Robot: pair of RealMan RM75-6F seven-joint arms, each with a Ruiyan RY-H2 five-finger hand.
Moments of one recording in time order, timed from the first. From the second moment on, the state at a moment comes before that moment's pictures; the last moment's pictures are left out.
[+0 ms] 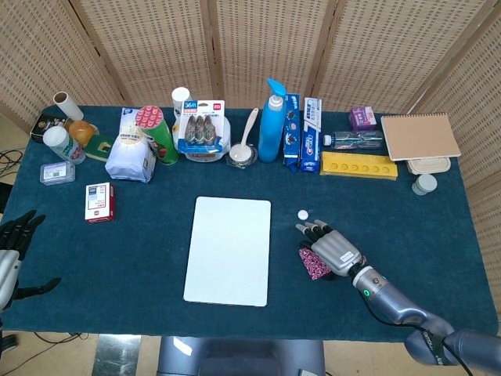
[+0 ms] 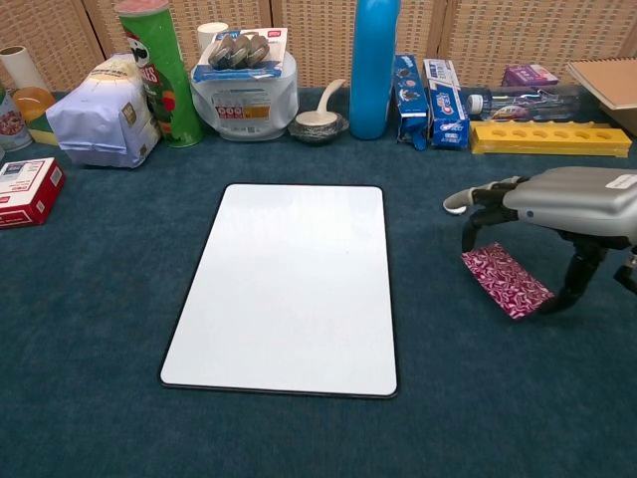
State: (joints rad) left arm -0.08 -0.87 -0.01 -1.97 1.47 1.43 0.03; right arm 0.68 -1.35 -0.01 -1.49 -1.49 0.84 -0.16
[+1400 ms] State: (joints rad) left arm -0.08 -0.81 -0.02 -1.94 1.46 1.42 -0.13; right arm 1.11 -1.76 0.28 -1.62 -0.50 1.06 -0.93
